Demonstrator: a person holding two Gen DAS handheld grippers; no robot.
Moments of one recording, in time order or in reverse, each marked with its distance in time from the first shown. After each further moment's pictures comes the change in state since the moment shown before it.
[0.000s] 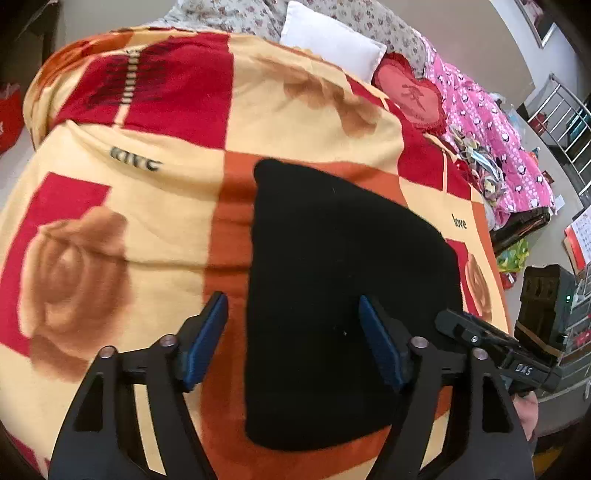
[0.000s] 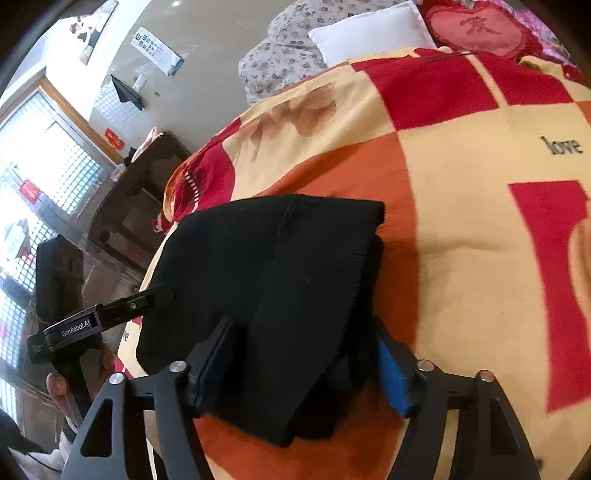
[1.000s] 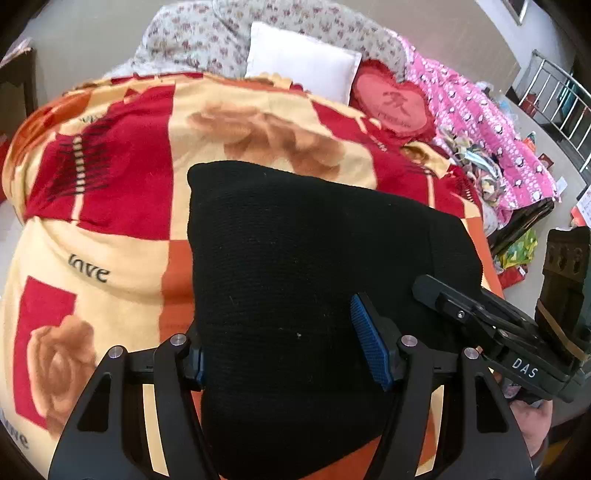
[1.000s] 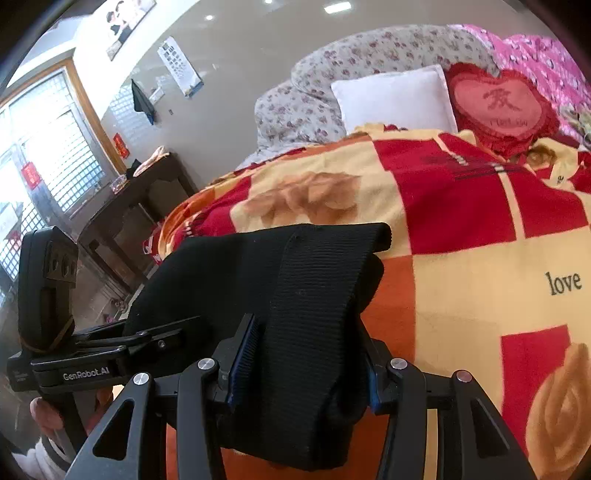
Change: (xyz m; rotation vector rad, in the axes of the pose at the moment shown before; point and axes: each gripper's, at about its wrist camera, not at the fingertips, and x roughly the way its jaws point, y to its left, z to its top) left arm 0.016 -0.054 0.064 0.109 -0.059 0.052; right arm -0.007 0.025 0.077 -0.129 -0.122 -0.104
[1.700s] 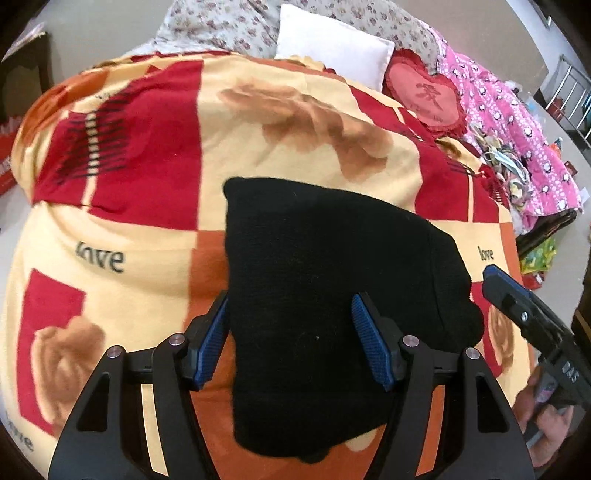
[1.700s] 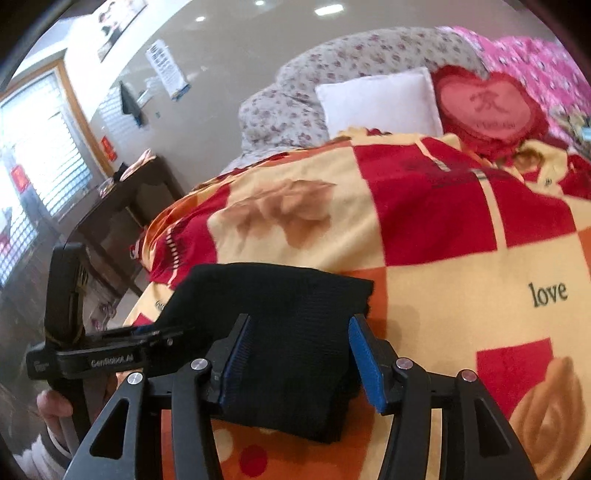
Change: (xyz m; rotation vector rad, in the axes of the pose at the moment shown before) left arm 0.015 0.020 0.006 -0.048 0.034 0.093; right arm -0.010 -0.003 0.010 -0.033 -0.015 -0.047
